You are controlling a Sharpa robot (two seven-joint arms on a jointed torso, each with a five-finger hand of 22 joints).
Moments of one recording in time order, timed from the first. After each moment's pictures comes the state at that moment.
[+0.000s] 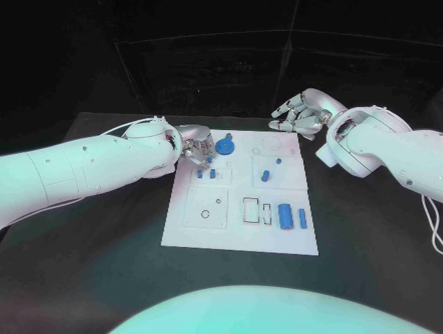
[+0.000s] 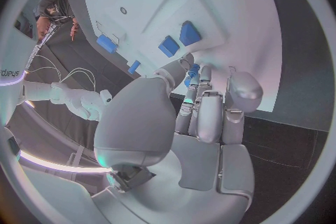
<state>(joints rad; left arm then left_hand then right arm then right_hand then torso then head) 1.22 -0.68 -0.11 1.27 -1.35 -0.08 -0.12 1.32 -0.12 0.44 -0.11 0.05 0.96 0.16 0.08 0.08 1.13 0.10 0.11 0.07 1.47 0.01 1.37 1.15 0.12 1.37 0.11 1.11 1.11 1.24 -0.72 0.01 1.41 -1.08 -0.34 -0.12 1.42 -0.01 -0.15 0.29 0.44 0.91 0.15 0.13 0.07 1.13 0.06 0.72 0.71 1.47 -0.02 1.24 1.21 0.11 1.33 0.08 1.21 0.89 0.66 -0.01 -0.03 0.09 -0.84</state>
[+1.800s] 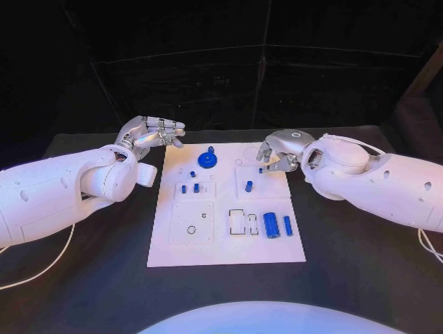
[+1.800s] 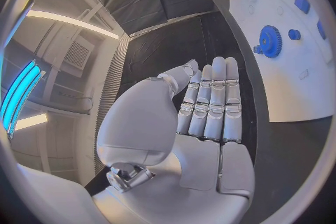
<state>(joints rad) 1.21 -0.84 -0.09 1.38 -0.10 -0.35 0.34 1.31 -0.06 0.47 -0.09 0.05 1.03 0.18 0.14 0.09 1.12 0.13 0.17 0.08 1.01 0.06 0.66 0.40 0.17 0.91 0.16 0.48 0.64 1.16 -0.73 0.01 1.41 -1.71 -0.19 -0.14 1.63 -0.04 -0.01 0.27 0.19 1.00 0.15 0.09 0.07 1.07 0.09 0.23 0.17 1.46 0.00 1.16 1.14 0.13 1.32 0.10 1.15 0.82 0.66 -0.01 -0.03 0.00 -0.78</state>
